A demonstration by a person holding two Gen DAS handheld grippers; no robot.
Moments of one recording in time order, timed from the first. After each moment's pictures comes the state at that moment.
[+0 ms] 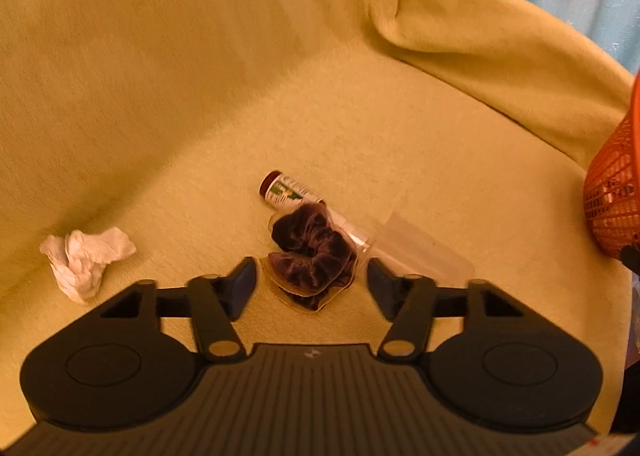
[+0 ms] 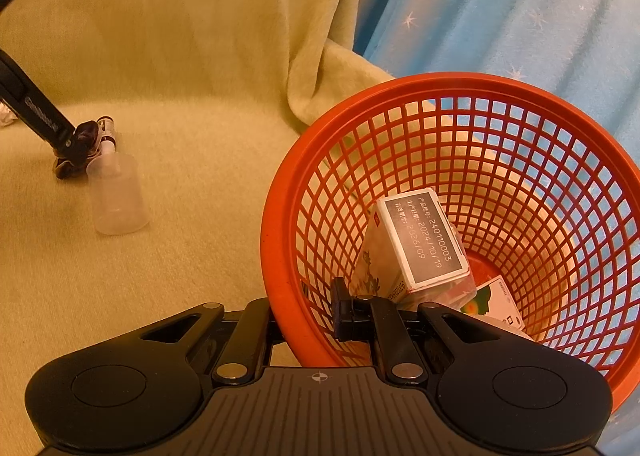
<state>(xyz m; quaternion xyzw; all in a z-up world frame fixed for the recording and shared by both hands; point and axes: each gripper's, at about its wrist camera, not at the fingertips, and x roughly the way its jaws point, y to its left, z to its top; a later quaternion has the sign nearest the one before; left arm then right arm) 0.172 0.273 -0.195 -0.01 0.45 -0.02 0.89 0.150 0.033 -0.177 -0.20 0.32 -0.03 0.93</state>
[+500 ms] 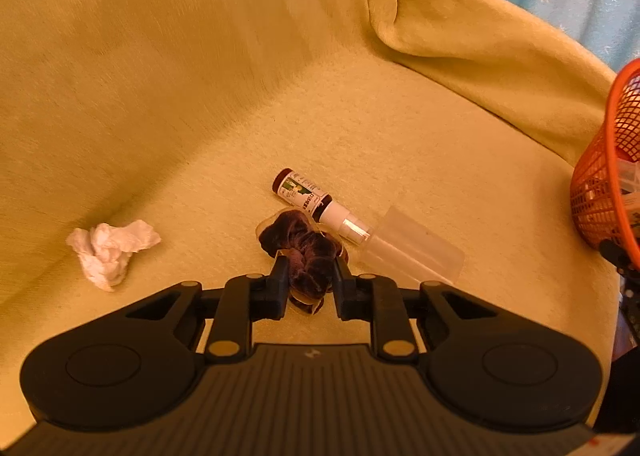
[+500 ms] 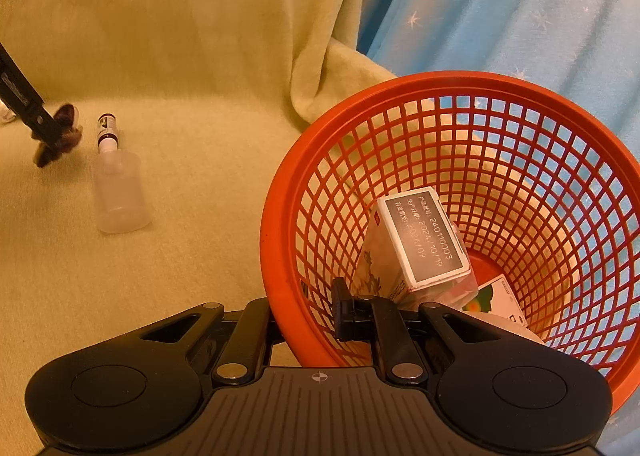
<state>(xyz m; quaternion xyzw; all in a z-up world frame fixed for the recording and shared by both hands) 0.152 0.284 -0.167 -0.01 0.45 -0.03 0.89 0.149 0.034 -0.178 -0.21 0.32 -0.03 0.92</state>
